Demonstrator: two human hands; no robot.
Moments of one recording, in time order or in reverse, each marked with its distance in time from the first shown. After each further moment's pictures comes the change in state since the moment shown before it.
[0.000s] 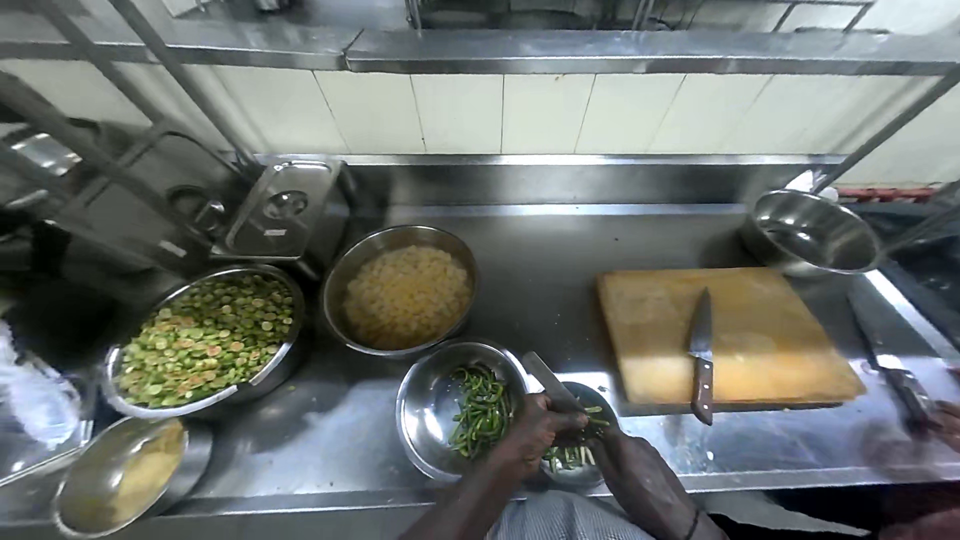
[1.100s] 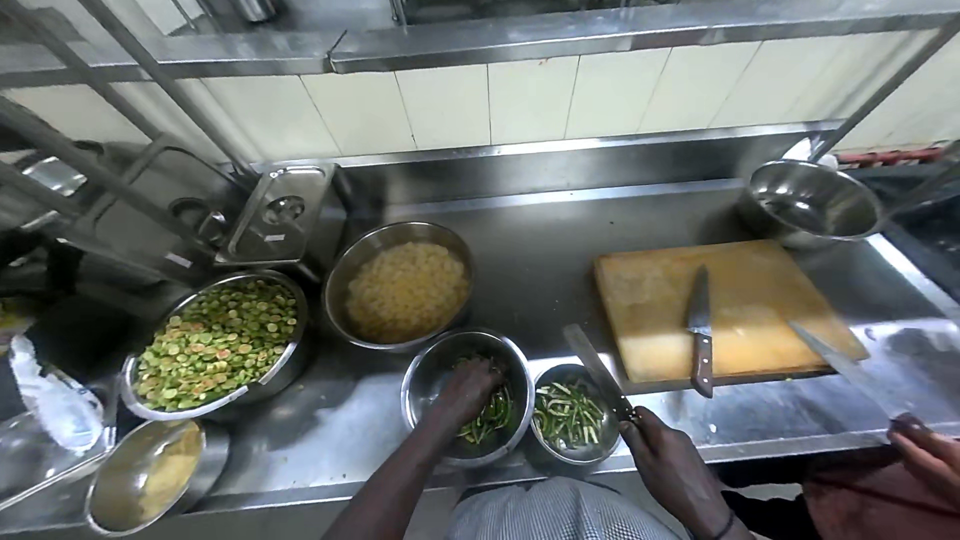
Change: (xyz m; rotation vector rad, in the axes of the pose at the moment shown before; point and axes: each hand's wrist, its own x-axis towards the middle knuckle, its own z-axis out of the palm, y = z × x) left_hand 0.025 0.017 -0.124 1.874 -0.014 0.302; right_hand -0.019 0.042 0.022 0.183 0.361 -0.002
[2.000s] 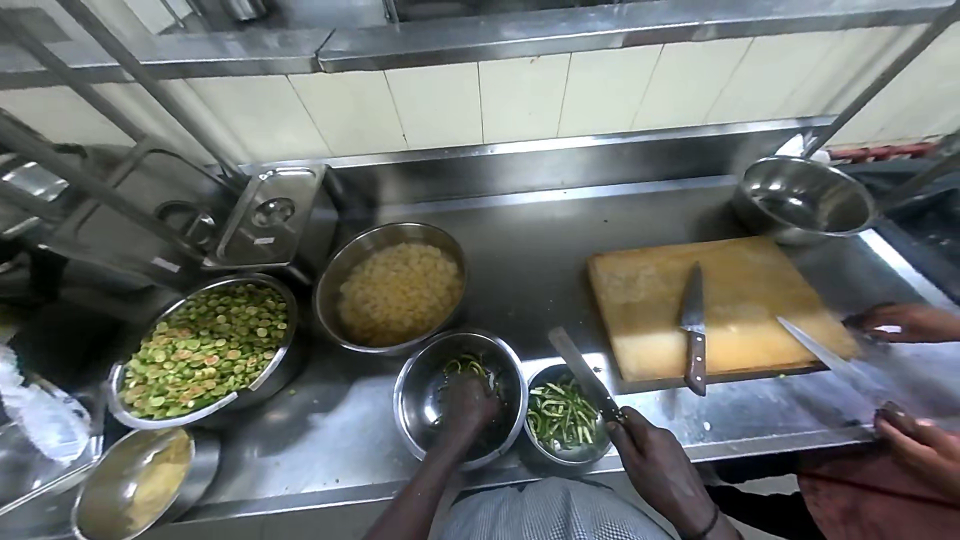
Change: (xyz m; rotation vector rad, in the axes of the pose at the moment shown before) left_hand -0.004 0.041 -0.005 -0.381 -0.005 -0.594; right_hand 0.005 -0.004 0.000 0.013 -0.082 0.035
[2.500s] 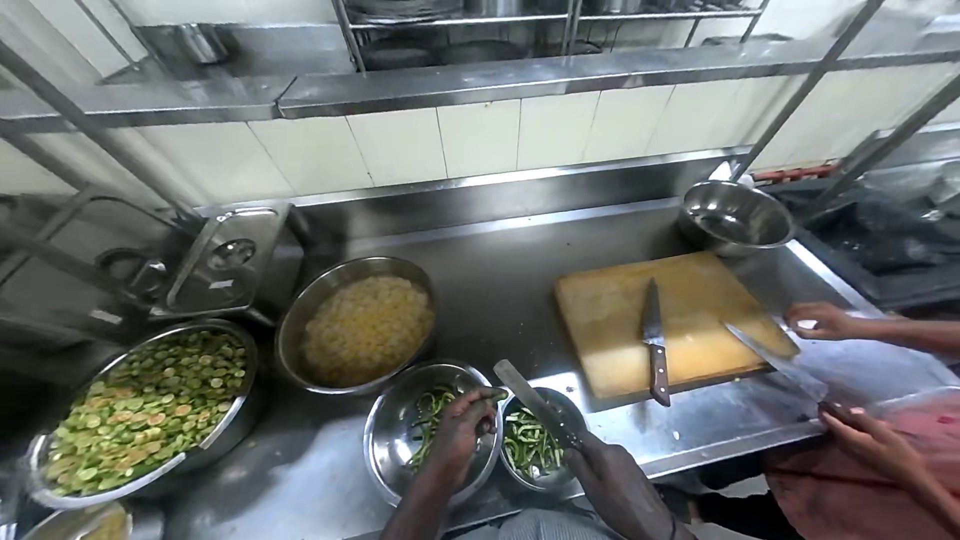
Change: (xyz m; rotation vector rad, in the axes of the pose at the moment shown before) left_hand -0.040 0.028 -0.015 -1.348 -0.125 0.382; right_hand -0.001 -0.013 -0.002 0.066 -0.145 -0.089
